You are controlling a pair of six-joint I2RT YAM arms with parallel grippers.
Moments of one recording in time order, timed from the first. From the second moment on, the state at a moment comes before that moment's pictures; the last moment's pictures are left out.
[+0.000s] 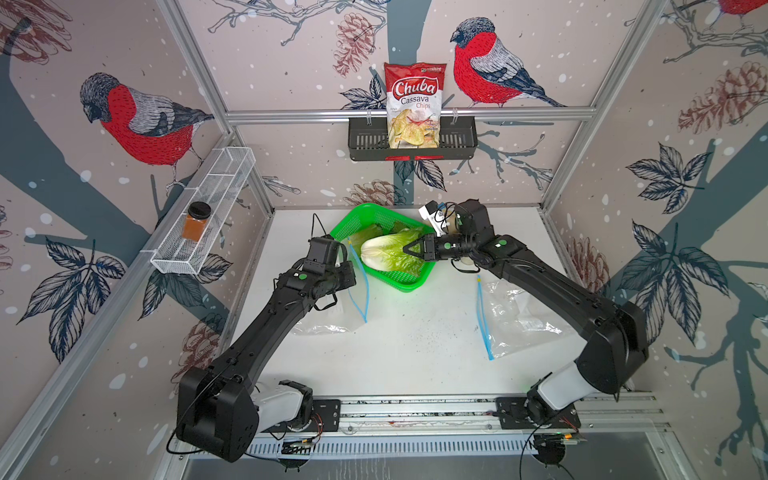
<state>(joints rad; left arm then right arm) -0.32 1.23 0.98 -0.62 0.08 -0.53 0.65 1.56 1.37 -0.33 -0.68 0.50</state>
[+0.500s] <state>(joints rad) -0.32 1.15 1.03 -0.68 0.10 -0.57 0.75 1.60 1.37 -0.40 -0.65 0.39</state>
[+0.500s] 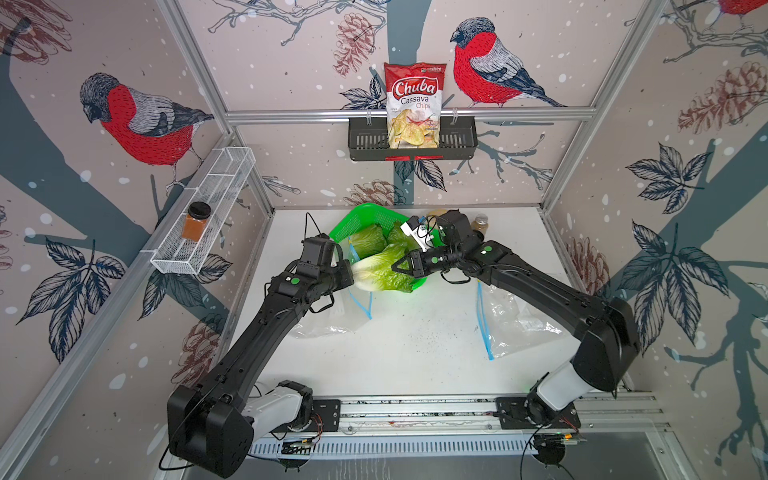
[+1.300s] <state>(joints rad) -0.32 1.19 1.13 -0.69 0.17 -0.56 0.87 1.69 1.50 -0.54 -0.46 0.17</state>
